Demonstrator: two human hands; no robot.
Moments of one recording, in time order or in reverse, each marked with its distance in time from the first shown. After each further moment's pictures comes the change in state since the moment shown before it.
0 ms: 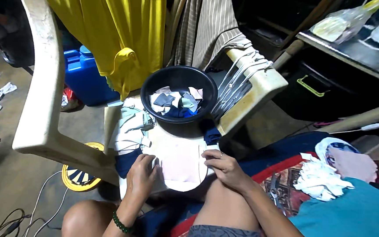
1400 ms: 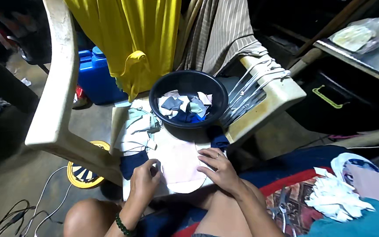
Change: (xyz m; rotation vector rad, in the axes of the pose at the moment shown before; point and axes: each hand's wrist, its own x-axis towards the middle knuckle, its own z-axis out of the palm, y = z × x) left_hand -0.002 0.000 -0.001 -0.066 -0.045 -0.149; right_hand 0.017 0.009 0.025 -0.041 0.019 0.108
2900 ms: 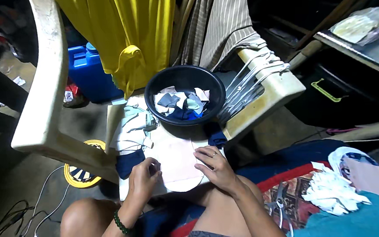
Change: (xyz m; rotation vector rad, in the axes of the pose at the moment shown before) left_hand 0.004 -0.001 0.006 -0.004 -0.030 0.022; right_hand -0.003 -0.002 0.002 -0.016 -0.001 -0.016
